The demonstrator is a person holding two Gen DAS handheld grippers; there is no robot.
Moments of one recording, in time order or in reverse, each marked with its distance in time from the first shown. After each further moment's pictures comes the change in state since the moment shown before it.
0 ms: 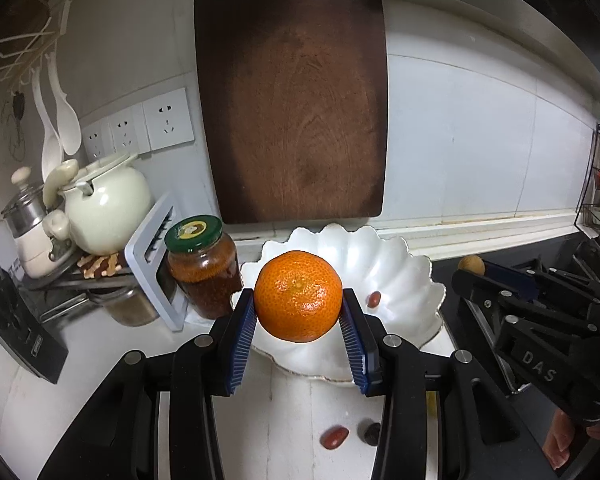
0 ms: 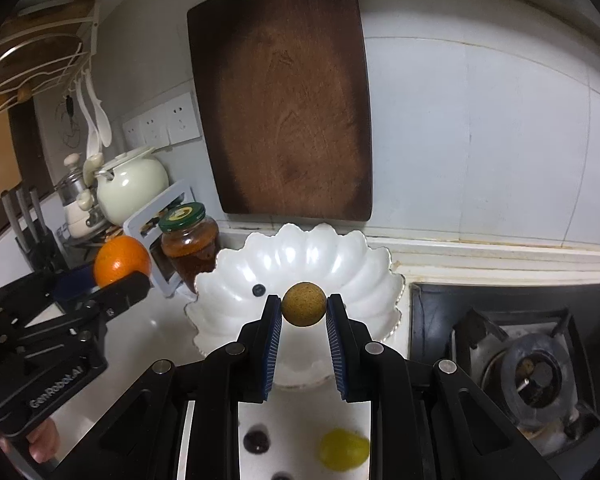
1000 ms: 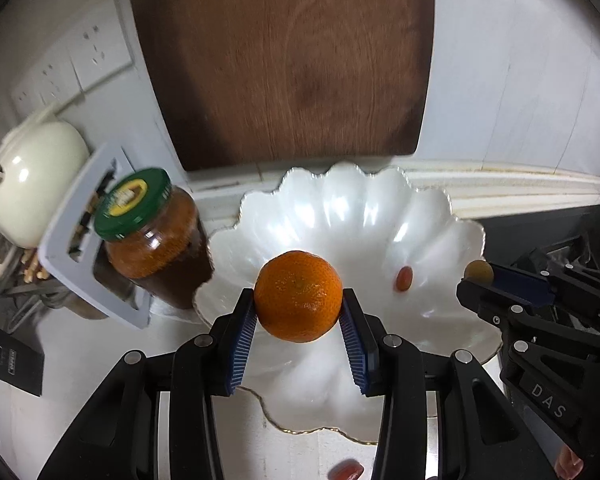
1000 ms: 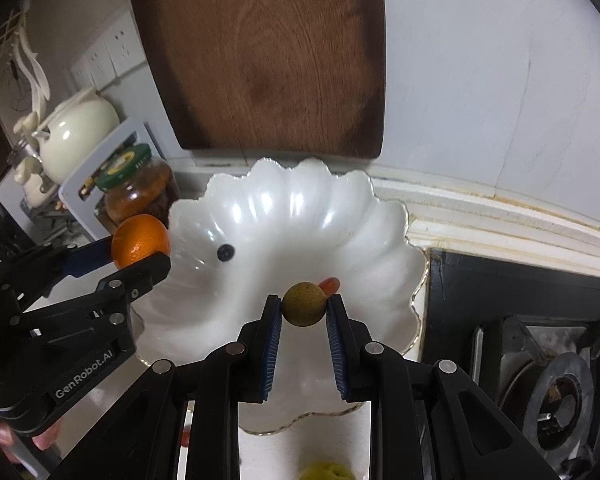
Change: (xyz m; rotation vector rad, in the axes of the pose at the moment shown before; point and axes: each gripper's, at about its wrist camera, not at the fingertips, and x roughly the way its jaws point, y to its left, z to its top) left arm 0.141 0.000 0.020 0.026 0.328 -0.007; right arm 0.116 -0.022 0.019 0.005 0.330 0.010
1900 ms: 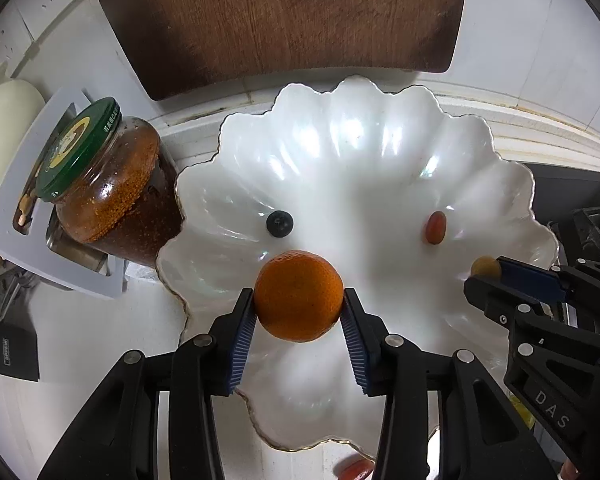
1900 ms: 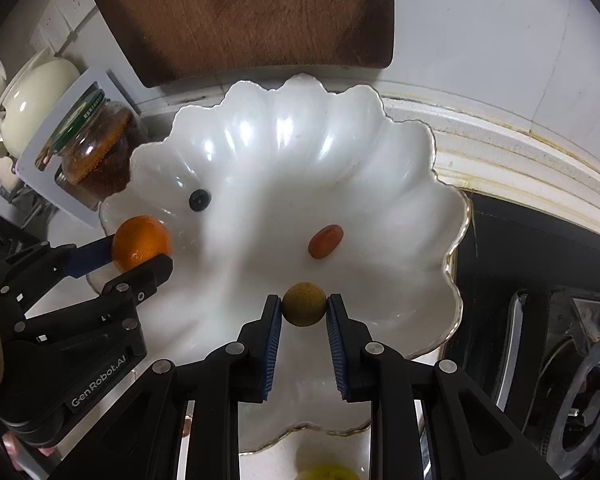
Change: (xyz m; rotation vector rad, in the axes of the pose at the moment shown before) left arm 0.062 -0.002 0.000 0.024 0.239 0.037; right arm 0.065 -0.008 -0.006 0.046 0.240 0.023
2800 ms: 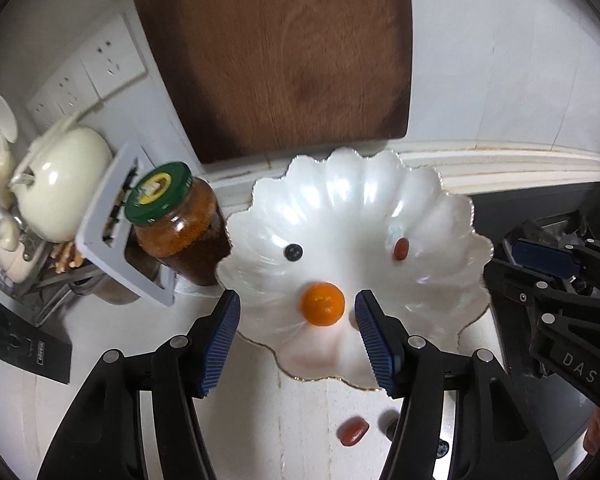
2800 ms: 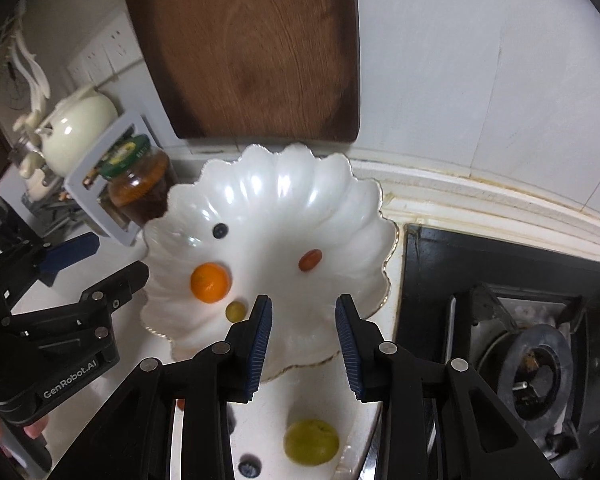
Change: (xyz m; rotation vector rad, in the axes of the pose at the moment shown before) left arm -0.106 -0.003 -0.039 0.020 -0.225 0.027; right arm -0.097 0.000 -0.031 -0.026 -0.203 -0.037
